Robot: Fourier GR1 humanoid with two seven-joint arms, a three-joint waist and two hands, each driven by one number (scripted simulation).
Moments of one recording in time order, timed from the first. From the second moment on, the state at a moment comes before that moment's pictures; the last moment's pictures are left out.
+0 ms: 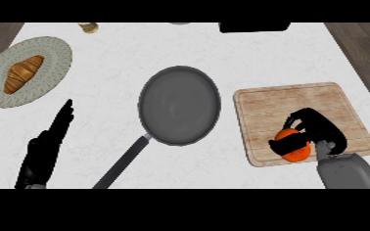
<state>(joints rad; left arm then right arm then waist) 0.11 0.33 -0.06 -1.58 -0.05 0.12 0.13 -0.18 -0.39 0.20 -1.53 0.44 0.32 0.97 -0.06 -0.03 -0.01</state>
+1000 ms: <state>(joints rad) 0.09 0.32 -0.09 -1.62 -0.09 0.10 0.15 -0.29 -0.17 0.51 -2.05 1.33 0.16 1.12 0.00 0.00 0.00</state>
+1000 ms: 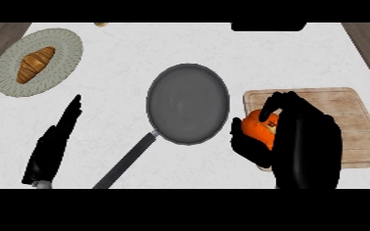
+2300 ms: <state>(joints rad) 0.00 0.28 -0.10 -1.57 -0.12 0.06 0.13 -0.80 0.00 0.24 -0.88 0.70 -0.39 0.91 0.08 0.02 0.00</state>
